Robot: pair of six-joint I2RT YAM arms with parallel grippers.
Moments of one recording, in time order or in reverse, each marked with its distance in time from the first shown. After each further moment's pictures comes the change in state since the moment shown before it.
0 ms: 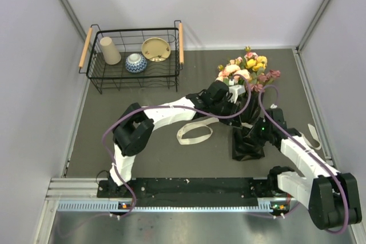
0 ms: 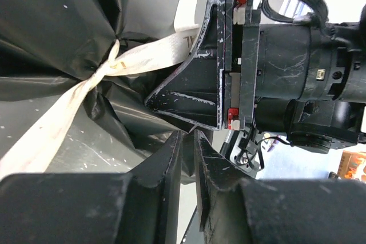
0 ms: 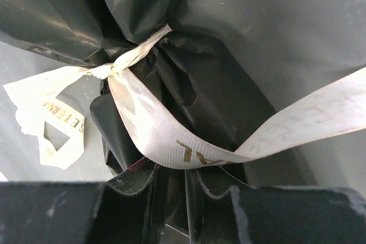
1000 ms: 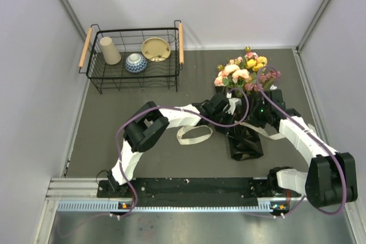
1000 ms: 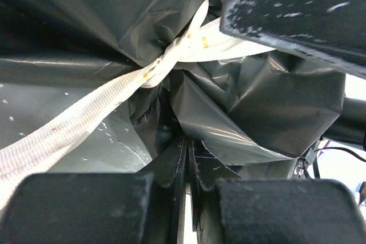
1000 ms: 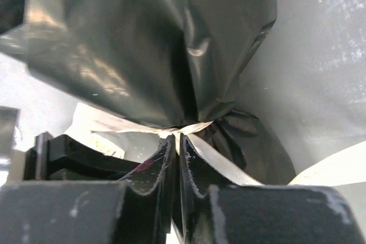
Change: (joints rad) left arm -0.021 0.151 -0.075 0.074 -0.051 0.002; right arm 0.000 0.188 0.280 -0.043 0.075 -0.054
